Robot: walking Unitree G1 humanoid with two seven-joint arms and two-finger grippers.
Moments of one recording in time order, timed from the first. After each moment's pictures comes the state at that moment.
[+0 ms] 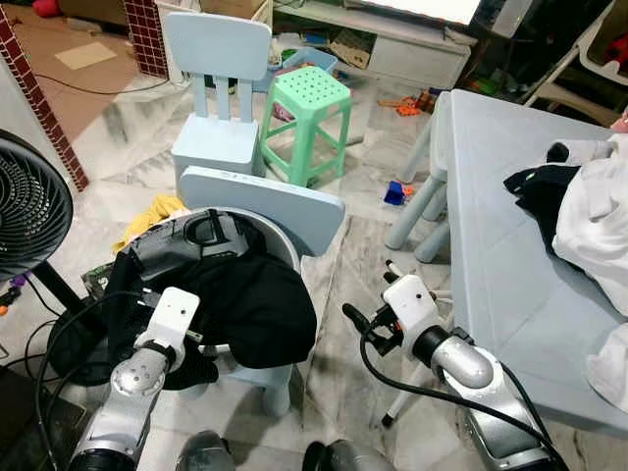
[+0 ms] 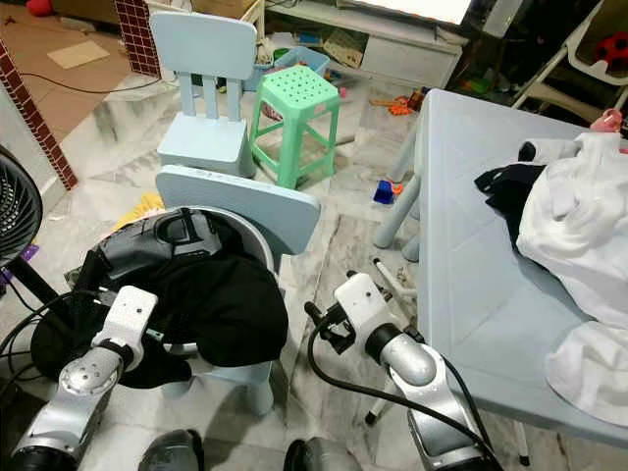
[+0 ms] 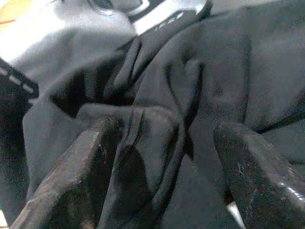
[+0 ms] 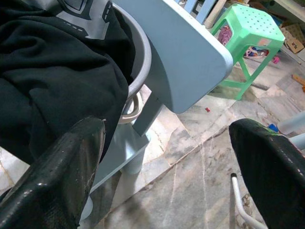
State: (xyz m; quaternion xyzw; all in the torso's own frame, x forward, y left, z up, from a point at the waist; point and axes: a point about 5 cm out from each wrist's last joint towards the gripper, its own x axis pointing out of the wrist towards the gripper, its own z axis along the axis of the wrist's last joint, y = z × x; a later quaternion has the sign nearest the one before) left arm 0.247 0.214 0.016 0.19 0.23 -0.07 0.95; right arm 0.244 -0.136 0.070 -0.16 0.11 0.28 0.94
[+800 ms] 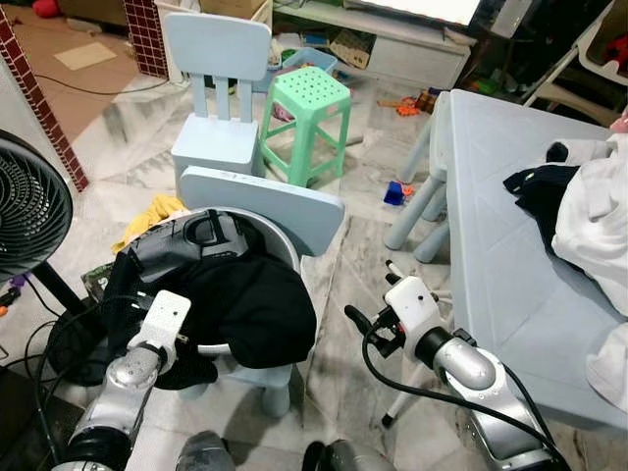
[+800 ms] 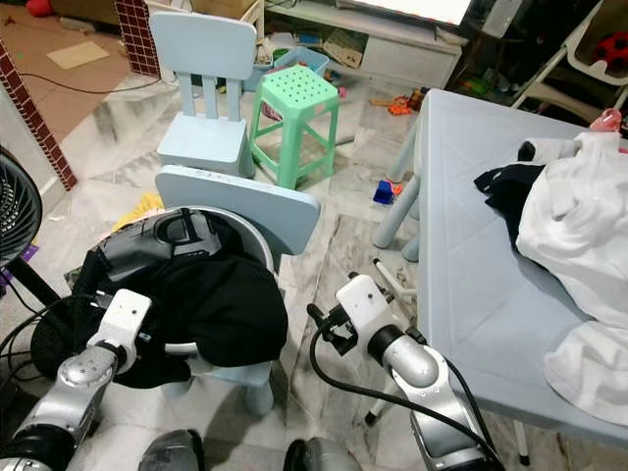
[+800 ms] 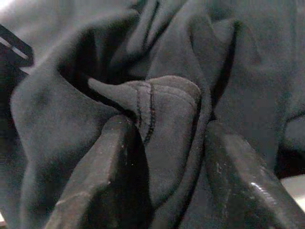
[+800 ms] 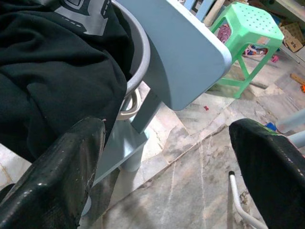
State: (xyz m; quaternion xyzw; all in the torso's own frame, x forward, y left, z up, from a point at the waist) left arm 0.257 0.231 0.001 0.19 0.25 -0.06 0.95; right arm 0.243 -0.139 0.069 -0.16 0.12 0.28 0.94
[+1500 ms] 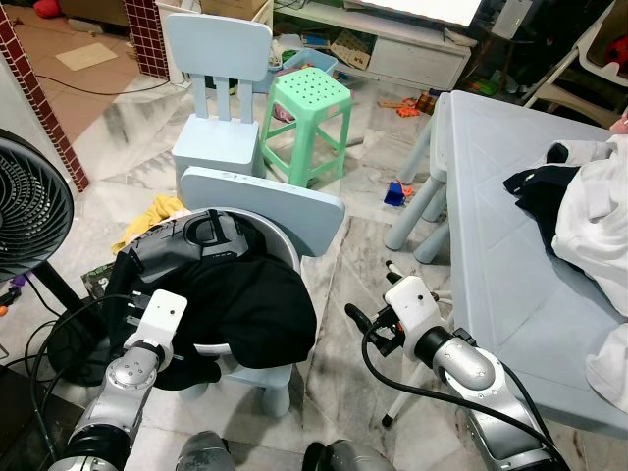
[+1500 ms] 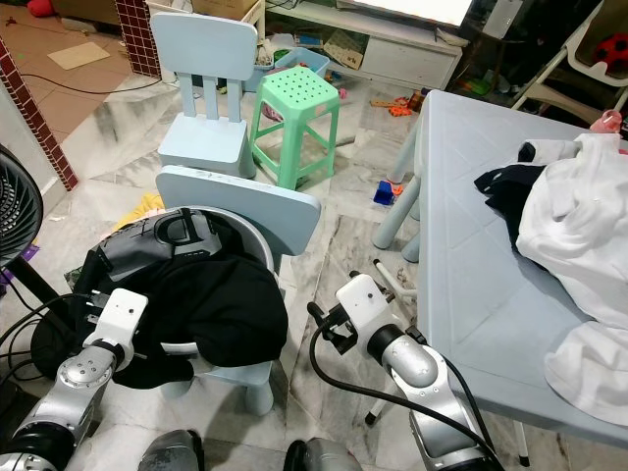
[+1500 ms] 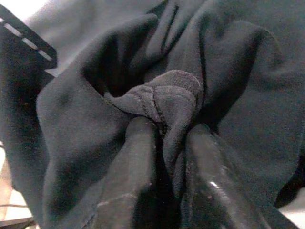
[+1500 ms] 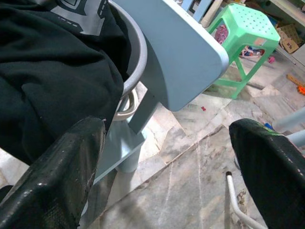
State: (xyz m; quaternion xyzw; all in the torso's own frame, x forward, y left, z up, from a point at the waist) left arm 0.257 0.236 -0.001 0.21 0.24 -0.03 0.95; right arm 0.245 -0.139 0.068 -0.16 0.11 0.27 0.94
